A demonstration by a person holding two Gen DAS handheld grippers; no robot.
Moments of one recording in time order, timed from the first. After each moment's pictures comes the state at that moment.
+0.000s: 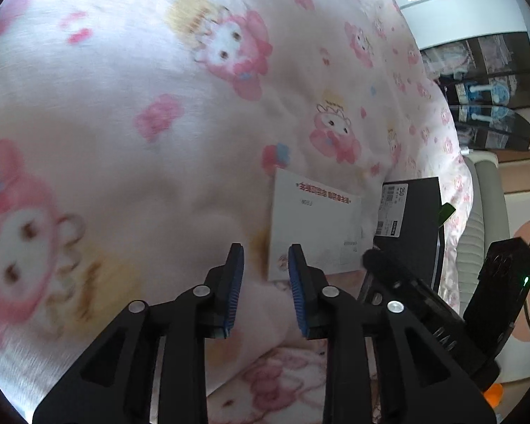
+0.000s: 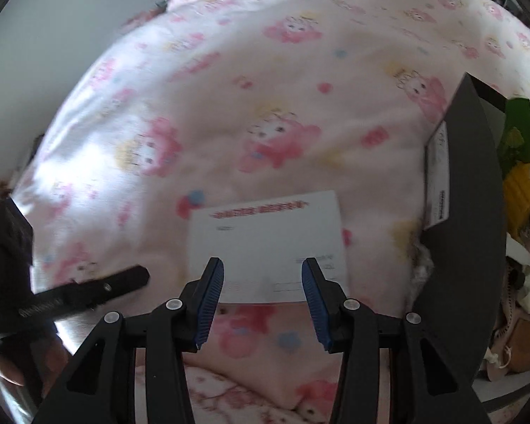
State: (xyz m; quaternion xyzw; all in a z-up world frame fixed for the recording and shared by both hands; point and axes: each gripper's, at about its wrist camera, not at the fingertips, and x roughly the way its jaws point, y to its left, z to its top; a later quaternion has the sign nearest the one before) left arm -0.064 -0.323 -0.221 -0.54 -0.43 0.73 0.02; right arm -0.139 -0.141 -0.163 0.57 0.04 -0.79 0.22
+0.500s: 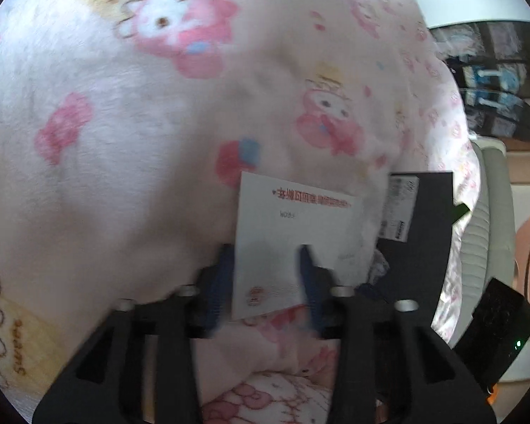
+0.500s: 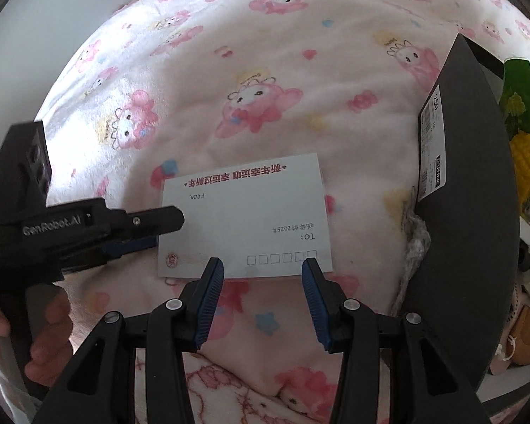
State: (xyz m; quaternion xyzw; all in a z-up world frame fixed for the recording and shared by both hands) left arm -0.105 -0.296 -0.235 -0.57 -0.42 0.70 0.04; right arm -0.136 -0.124 -0.184 0.60 0.05 -0.77 0.22
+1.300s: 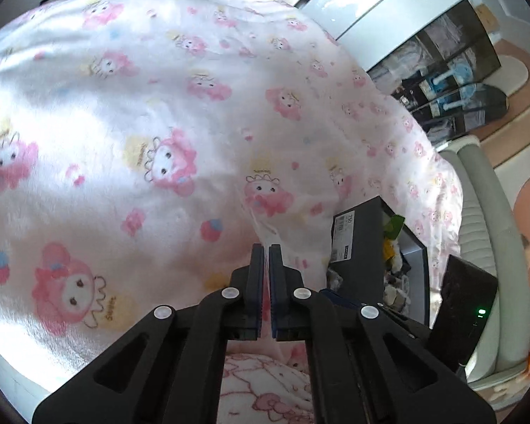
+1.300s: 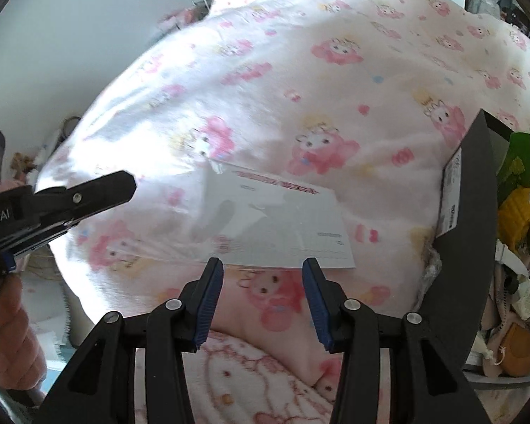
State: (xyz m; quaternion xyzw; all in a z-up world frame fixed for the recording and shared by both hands) left arm -0.053 -0.308 -0.097 -0.45 -0.33 0.83 0.00; right arm -0.105 -0.146 -0.123 0.54 0.05 -0.78 0.30
